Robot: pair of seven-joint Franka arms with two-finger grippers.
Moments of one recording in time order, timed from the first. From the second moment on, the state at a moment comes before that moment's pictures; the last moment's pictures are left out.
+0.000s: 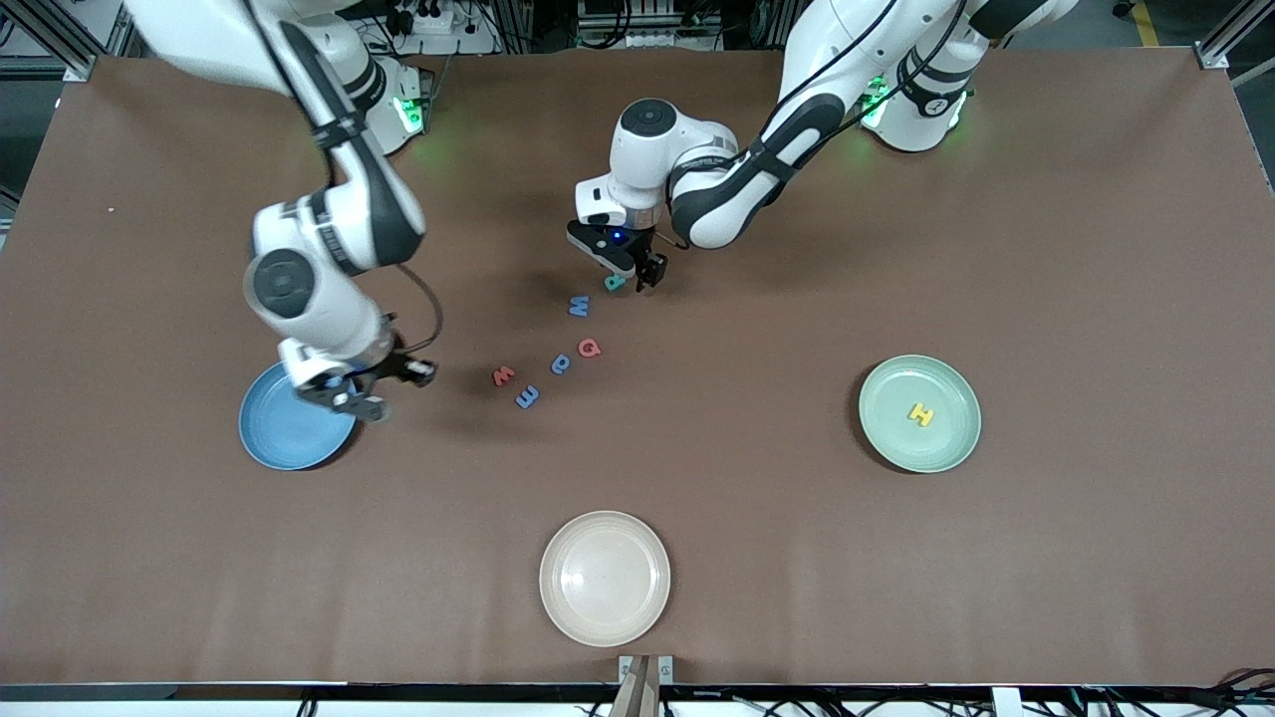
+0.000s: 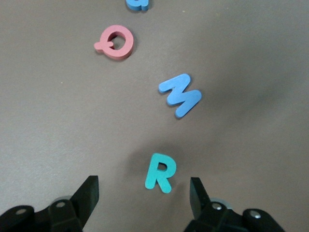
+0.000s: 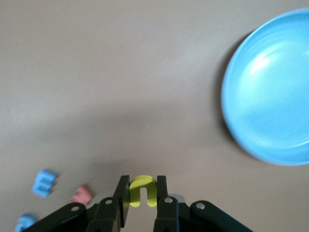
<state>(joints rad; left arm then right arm) -0.48 0.67 -0.57 -1.94 0.77 2.63 -0.91 0.21 0.32 0.00 -2.00 0.01 2.30 0.51</state>
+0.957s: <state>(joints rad) -0.51 0.74 -0.56 -1.90 0.85 2.63 -0.93 -0.13 0.40 0.00 -1.93 -0.03 2.29 0.31</state>
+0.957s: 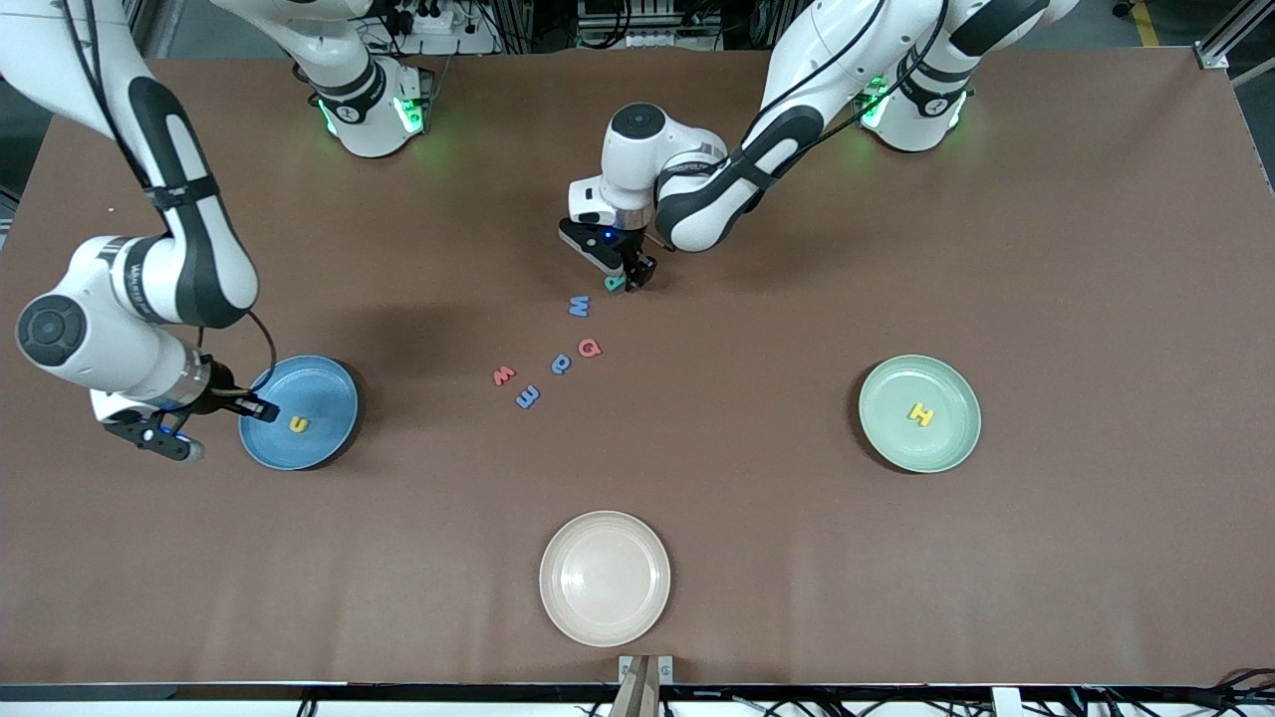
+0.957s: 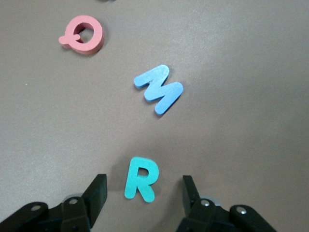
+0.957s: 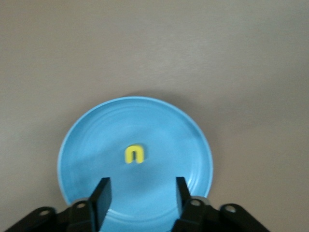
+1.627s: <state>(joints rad) -0.55 0.74 -0.53 -1.88 0.85 2.63 -0.93 -0.04 0.43 0.02 -1.90 -0.03 2.29 0.51</state>
